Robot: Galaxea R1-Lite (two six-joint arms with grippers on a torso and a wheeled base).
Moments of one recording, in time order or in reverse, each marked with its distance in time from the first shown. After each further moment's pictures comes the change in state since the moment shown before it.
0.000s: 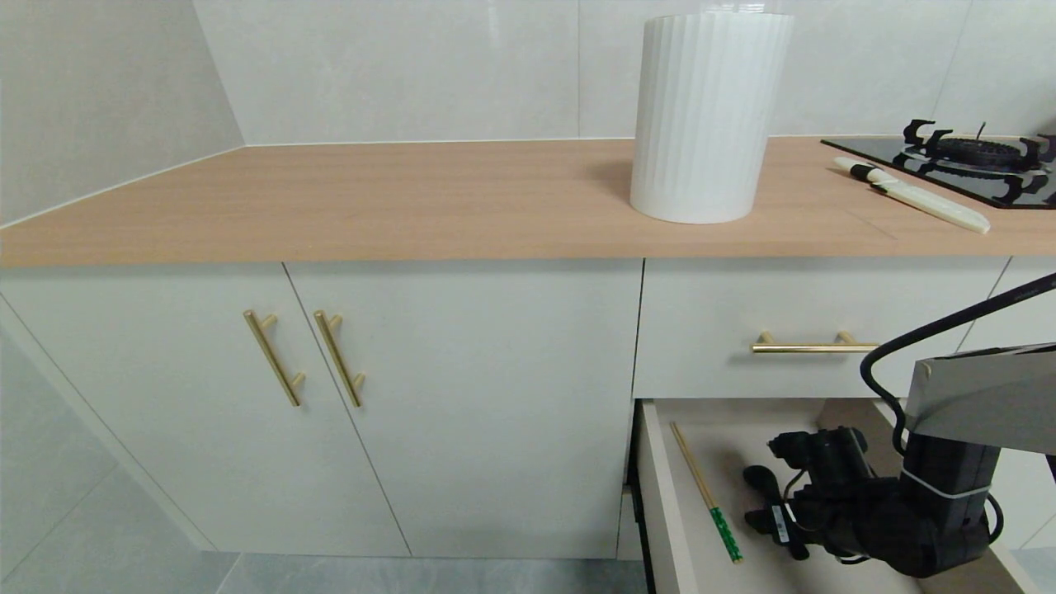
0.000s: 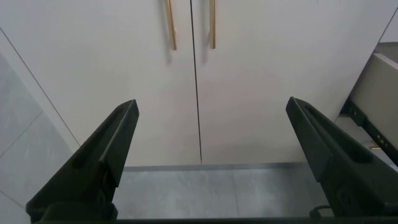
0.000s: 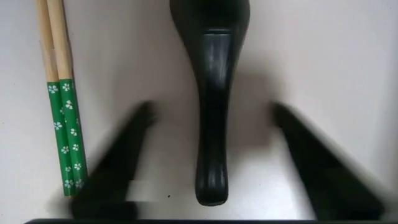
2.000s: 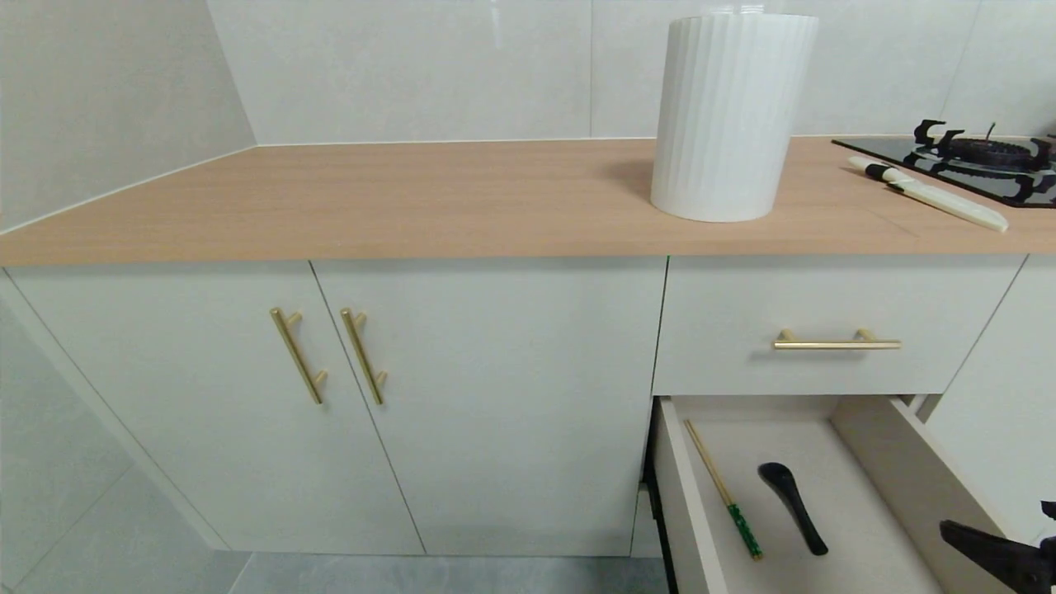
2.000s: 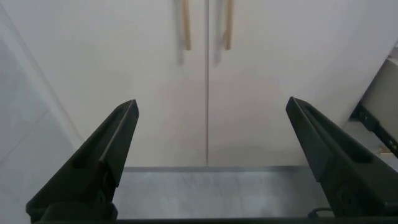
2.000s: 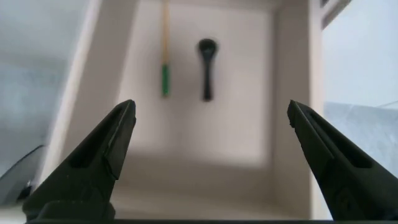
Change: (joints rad) left arm 0.000 0.000 0.000 -0.002 0.006 -0.012; right arm 0.082 -1.429 0.138 0.983 -0.040 0.004
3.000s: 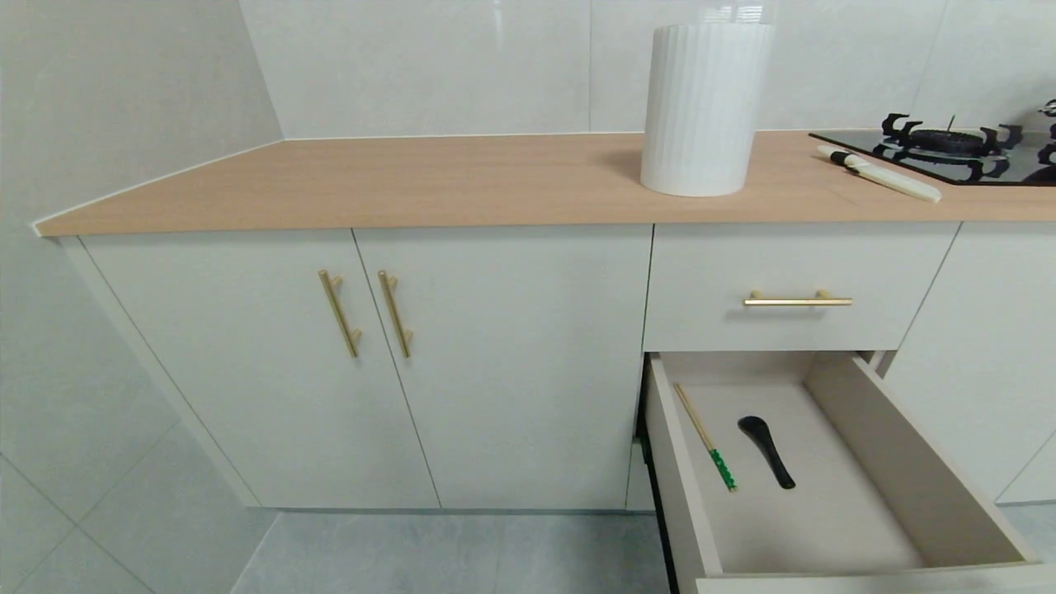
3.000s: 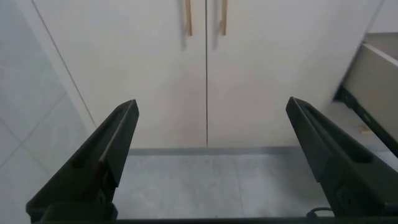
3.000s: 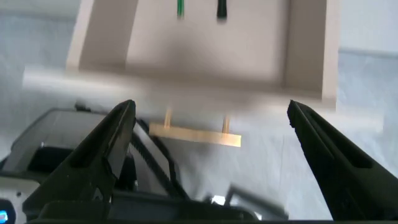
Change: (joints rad) left arm 0.000 0.000 0.000 0.000 0.000 -0.004; right arm -0.001 -0.114 -0.008 0.235 0.046 0.019
